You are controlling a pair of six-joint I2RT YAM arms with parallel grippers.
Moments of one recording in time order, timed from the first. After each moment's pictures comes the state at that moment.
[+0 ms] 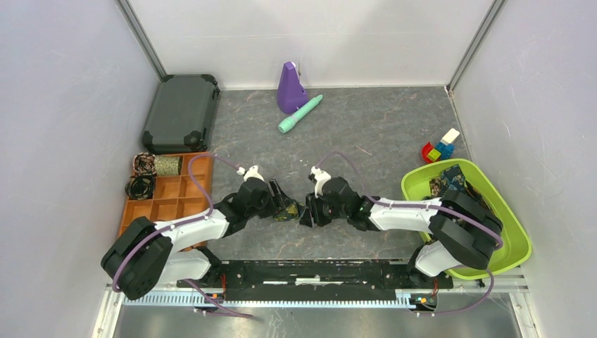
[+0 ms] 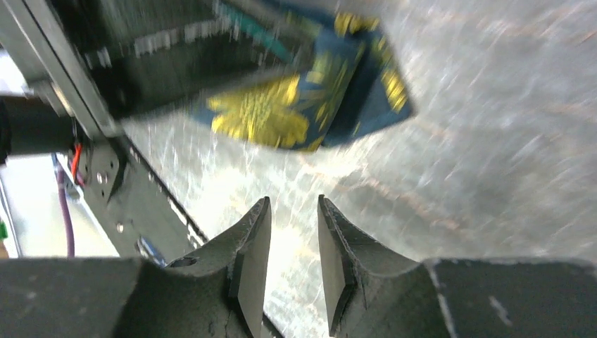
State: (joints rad) left arm -0.69 1.21 0.37 0.13 -0.07 -0.92; right arm 0.93 1.49 0.64 0.20 -0.18 0.60
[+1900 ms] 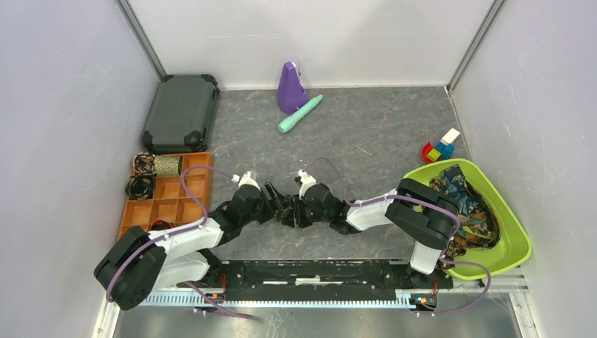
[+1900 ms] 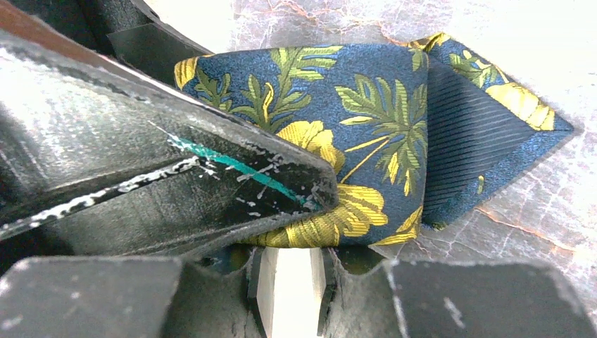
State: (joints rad) left arm -0.69 1.11 0.27 0.21 -0.02 -1.05; right arm 1.04 1.78 0.68 0.51 -0.10 0.76
